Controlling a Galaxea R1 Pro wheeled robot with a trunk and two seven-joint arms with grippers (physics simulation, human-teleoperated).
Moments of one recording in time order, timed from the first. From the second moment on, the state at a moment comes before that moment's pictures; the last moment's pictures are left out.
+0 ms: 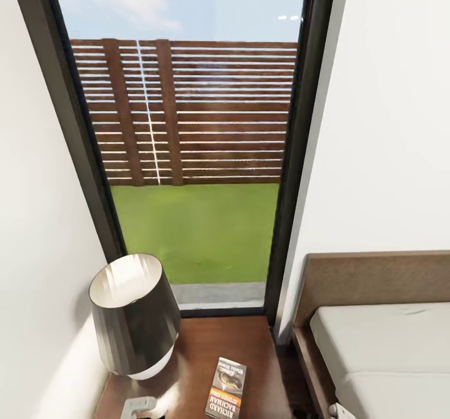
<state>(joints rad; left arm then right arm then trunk) -0.40 0.09 -0.29 -0.12 0.44 -0.11 -0.31 -0.41 -0.16 -0.04 -0.07 -0.47 0.12 0.62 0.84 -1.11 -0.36</state>
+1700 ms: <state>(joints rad) -0.27 0.08 -0.29 -0.02 0.44 -0.12 -0.30 -0.34 -0.15 -0.04 0.08 -0.48 0.02 0.62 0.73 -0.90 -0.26</state>
